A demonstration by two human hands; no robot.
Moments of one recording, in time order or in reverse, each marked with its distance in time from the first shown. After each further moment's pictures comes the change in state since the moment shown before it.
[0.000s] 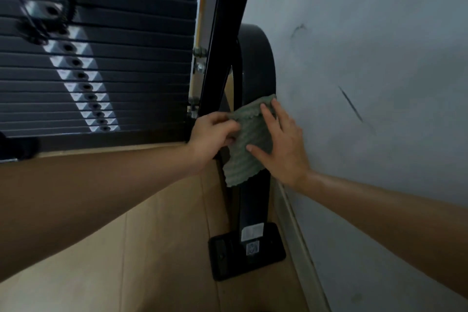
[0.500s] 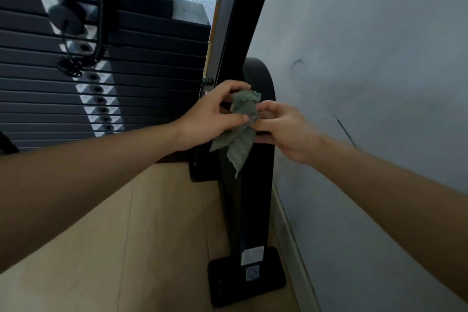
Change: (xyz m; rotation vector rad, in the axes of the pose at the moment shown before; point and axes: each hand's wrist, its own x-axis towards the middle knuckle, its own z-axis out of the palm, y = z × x) left_hand -0.007 0.089 -0.025 0.468 -0.271 0.539; right_hand 0.075 -0.052 -0.076 1.189 -0.297 0.444
